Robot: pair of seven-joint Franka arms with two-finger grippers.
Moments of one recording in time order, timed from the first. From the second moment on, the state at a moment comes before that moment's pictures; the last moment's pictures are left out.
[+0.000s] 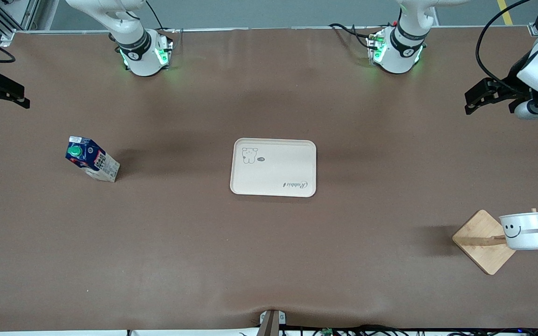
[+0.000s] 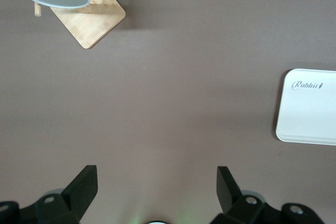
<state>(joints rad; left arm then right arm) 0.01 -0.05 -0.13 -1.59 0.02 1.51 -0.12 -0.02 -0.07 -0.08 -1.61 -0.02 1.44 -0.22</state>
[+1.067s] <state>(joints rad) 0.16 0.08 -0.10 -1.52 0.04 1.59 -0.16 -0.04 -0.06 -0.08 -1.61 -0.02 1.44 -0.22</state>
